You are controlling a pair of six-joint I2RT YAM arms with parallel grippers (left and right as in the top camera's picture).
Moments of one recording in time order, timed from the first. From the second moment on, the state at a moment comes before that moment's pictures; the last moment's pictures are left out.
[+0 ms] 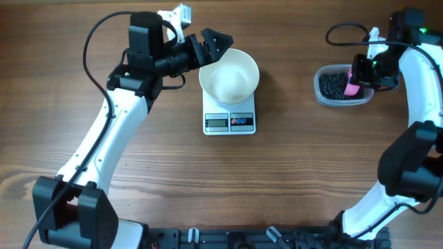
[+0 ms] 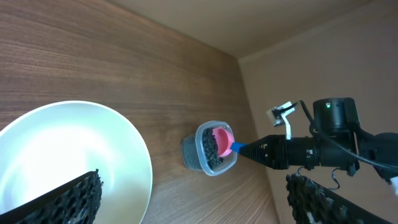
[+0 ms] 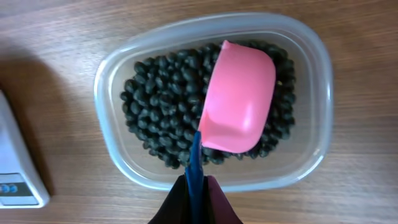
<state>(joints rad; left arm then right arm) -0.24 1.61 1.29 -0.19 0.67 -0.67 -0.23 1.94 1.69 -1.16 -0.18 -0.07</state>
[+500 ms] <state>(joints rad) -0.24 1.61 1.29 -0.24 0.62 -0.65 -0.23 1.95 1.69 -1.08 -0.21 -0.10</state>
